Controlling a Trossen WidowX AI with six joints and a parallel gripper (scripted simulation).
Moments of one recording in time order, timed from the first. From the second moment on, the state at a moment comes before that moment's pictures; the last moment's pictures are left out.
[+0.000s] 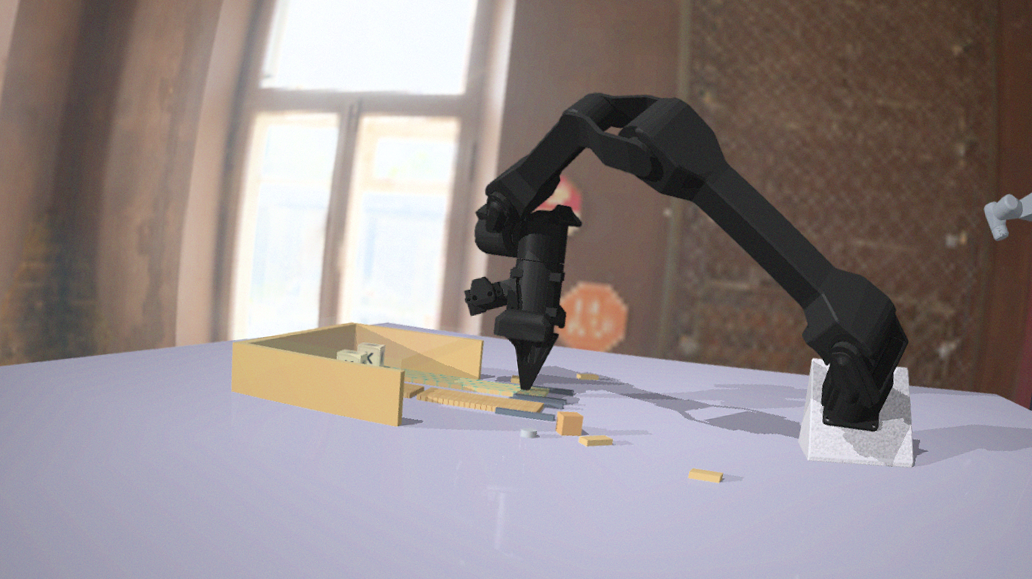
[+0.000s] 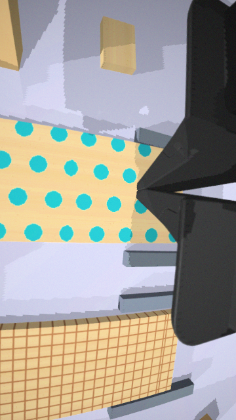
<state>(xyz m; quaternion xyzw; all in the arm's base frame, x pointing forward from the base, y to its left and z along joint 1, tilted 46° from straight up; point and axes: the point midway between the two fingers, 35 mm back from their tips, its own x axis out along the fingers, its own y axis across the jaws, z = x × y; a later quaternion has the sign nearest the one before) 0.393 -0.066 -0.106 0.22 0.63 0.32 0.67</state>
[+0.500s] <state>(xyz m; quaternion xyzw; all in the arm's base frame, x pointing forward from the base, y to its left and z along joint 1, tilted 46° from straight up) 0.371 -0.068 -0.108 0.22 0.63 0.33 0.67</state>
